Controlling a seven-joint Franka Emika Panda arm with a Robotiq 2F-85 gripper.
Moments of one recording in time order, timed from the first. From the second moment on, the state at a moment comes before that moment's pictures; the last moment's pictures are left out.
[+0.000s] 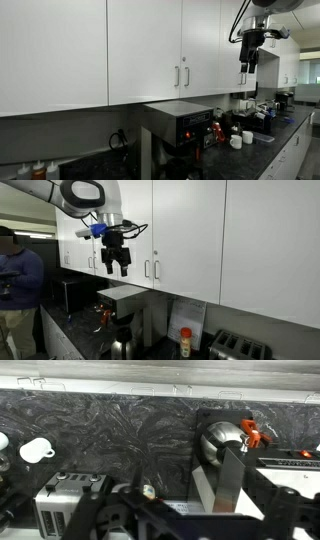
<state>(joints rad) -0.06 -0.59 -0.21 -2.42 -0.10 1.93 -0.29</state>
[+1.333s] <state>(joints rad) -0.06 -0.41 -0.24 -2.34 -0.04 2.12 -0.33</state>
